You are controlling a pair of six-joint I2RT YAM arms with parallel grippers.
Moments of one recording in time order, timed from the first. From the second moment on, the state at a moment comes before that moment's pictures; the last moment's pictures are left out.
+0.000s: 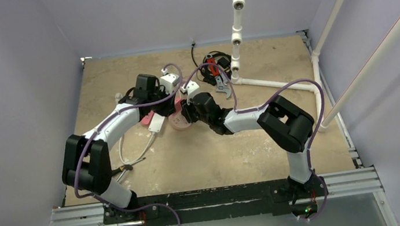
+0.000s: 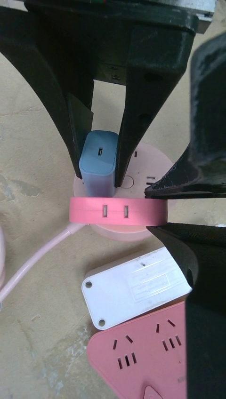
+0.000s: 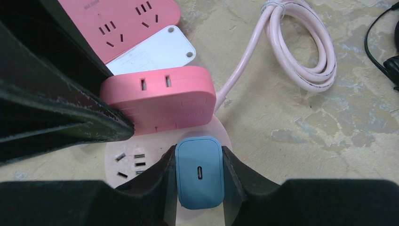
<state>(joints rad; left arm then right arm) -0.35 1.59 1.08 -0.34 0.34 0.15 0.83 1.92 1.05 0.46 0.17 0.20</state>
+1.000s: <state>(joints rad) -0.28 1.59 1.05 -0.29 0.39 0.08 0.84 1.96 1.08 0.47 0.17 0.23</state>
